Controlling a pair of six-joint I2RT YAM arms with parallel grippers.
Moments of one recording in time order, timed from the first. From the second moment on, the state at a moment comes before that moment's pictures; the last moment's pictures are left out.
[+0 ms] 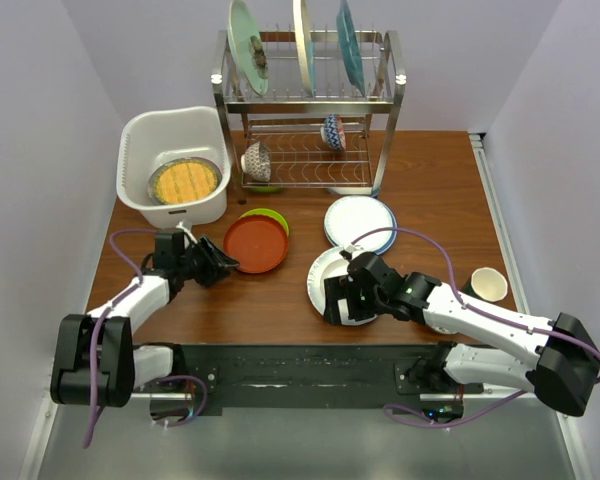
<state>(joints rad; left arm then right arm) -0.05 1.21 0.43 -0.03 0.42 -0.83 0.92 1.09 0.66 -0.52 0.00 0.67</state>
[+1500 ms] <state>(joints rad) -0.05 1.16 0.61 -0.21 0.36 -0.77 0.92 1.13 0.65 -0.51 -0.01 0.67</state>
